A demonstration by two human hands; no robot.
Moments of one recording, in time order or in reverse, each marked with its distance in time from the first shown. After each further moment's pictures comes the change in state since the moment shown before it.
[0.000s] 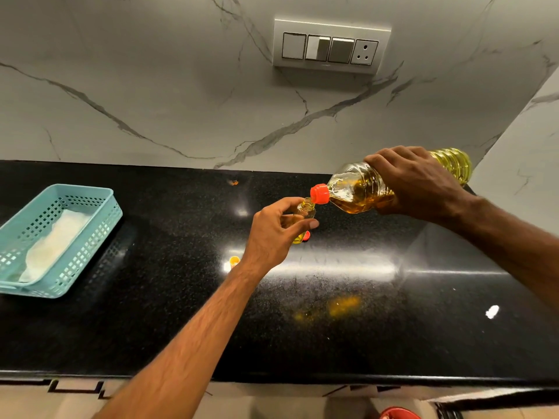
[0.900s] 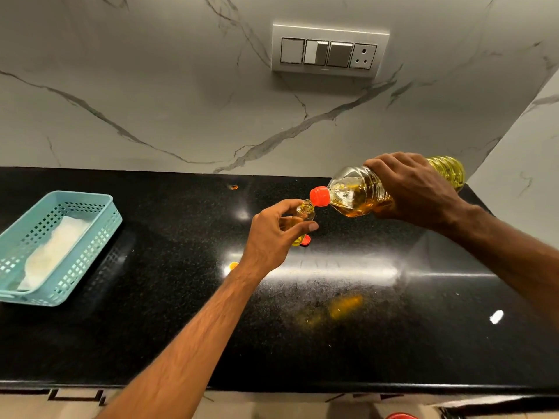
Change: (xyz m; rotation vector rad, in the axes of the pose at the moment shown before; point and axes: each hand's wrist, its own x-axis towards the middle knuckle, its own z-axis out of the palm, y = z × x) left_hand 0.007 0.002 -0.002 0.026 0.005 0.012; right_hand 0.001 0.004 0.014 0.054 0.050 0.018
